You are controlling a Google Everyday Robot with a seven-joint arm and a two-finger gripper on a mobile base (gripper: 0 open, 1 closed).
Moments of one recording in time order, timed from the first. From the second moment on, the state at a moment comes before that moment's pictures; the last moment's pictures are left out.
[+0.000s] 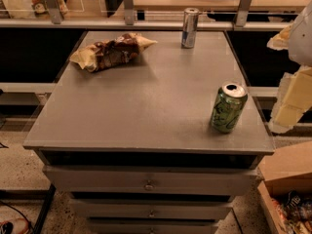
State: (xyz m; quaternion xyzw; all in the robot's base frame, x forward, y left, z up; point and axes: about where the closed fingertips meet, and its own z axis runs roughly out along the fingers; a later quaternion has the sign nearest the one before) arm 0.438 -0.217 0.976 -0.60 0.78 -0.03 0.16
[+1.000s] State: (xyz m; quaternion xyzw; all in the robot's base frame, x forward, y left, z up) arm 0.457 -0.195 0.935 -0.62 0.77 0.01 0.15
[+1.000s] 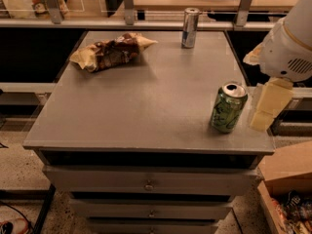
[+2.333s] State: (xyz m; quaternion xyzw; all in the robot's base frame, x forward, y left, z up) arm 0.496 -0.164 0.885 -0.62 0.77 0.07 0.14
